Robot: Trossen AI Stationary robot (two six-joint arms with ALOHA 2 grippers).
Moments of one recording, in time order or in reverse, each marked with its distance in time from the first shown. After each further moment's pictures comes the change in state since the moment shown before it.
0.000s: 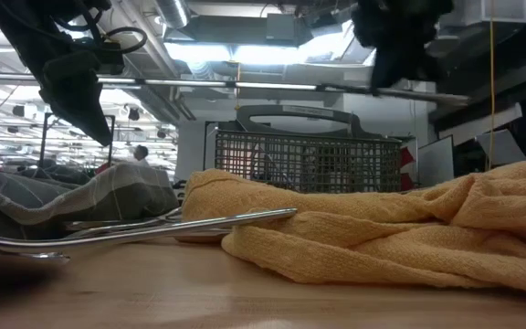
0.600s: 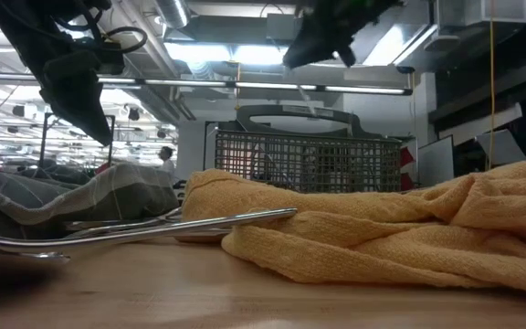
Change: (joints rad) left arm 0.000 0.000 0.000 0.004 0.000 0.000; right arm -0.085 0.109 0.005 0.620 0.303 -0.612
